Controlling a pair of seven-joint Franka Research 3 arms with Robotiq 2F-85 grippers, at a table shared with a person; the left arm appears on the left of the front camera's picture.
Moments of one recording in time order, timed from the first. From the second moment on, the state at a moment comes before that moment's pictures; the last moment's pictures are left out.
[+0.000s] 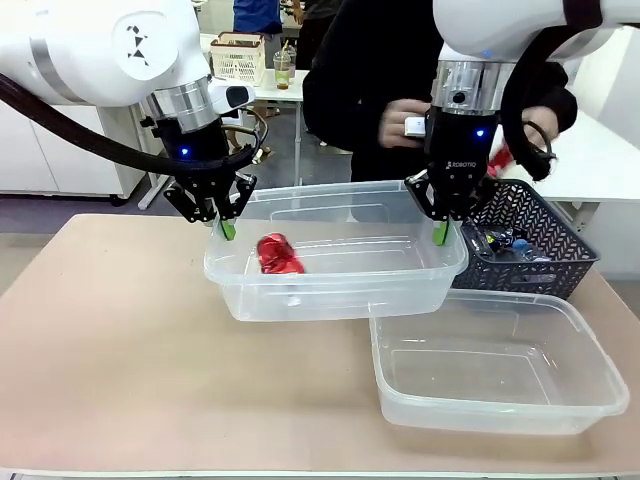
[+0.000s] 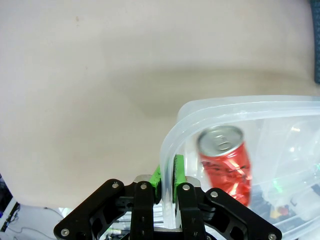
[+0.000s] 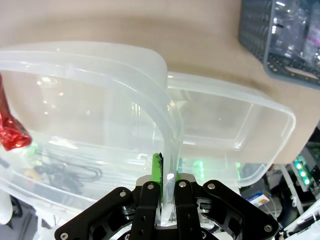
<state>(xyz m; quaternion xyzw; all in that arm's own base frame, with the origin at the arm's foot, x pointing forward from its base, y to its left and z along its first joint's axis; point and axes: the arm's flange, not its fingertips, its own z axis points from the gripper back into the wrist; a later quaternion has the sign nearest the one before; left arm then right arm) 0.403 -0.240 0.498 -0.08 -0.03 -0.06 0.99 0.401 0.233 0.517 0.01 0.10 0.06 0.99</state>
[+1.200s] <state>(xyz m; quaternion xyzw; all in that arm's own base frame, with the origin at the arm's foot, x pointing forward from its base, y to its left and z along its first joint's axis) 0.403 -0.240 0.498 -0.08 -0.03 -0.06 0.99 0.401 0.233 0.517 0.01 0.10 0.06 0.99</state>
